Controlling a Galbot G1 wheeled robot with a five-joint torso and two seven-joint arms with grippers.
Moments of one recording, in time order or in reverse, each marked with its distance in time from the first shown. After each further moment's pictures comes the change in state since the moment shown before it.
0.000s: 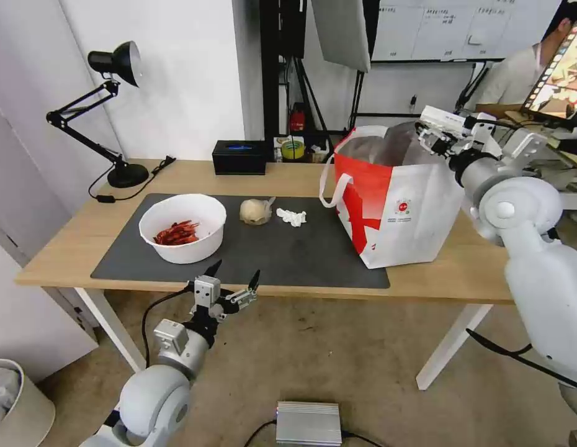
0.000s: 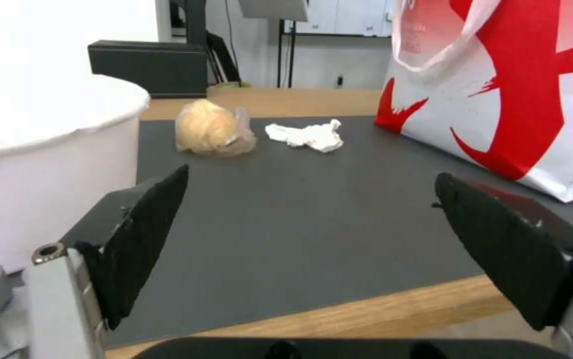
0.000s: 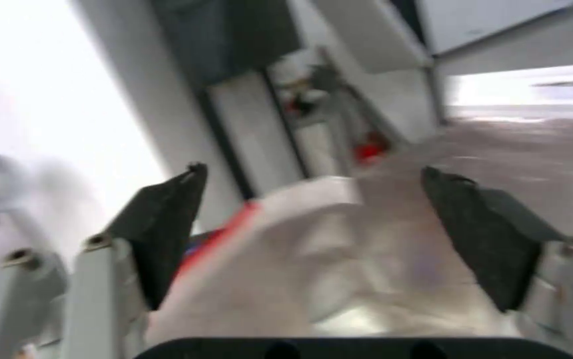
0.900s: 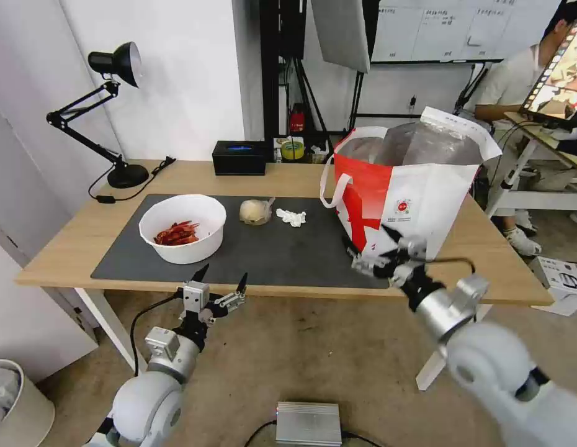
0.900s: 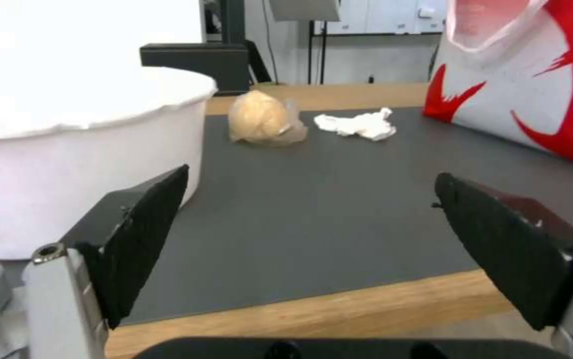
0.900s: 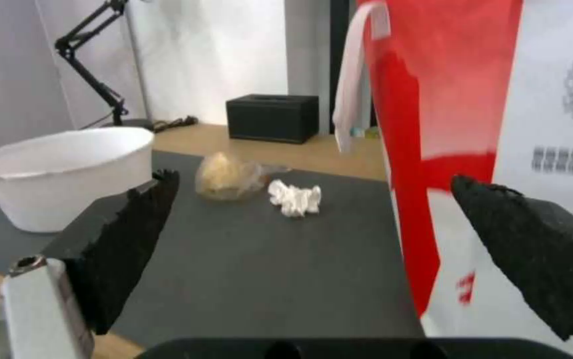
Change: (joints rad) left arm 0.042 -0.011 -0.062 0.056 0.057 -0.073 0.006; right arm -0.713 -0.017 -0.068 0.293 -0.589 0.361 -0.220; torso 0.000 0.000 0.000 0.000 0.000
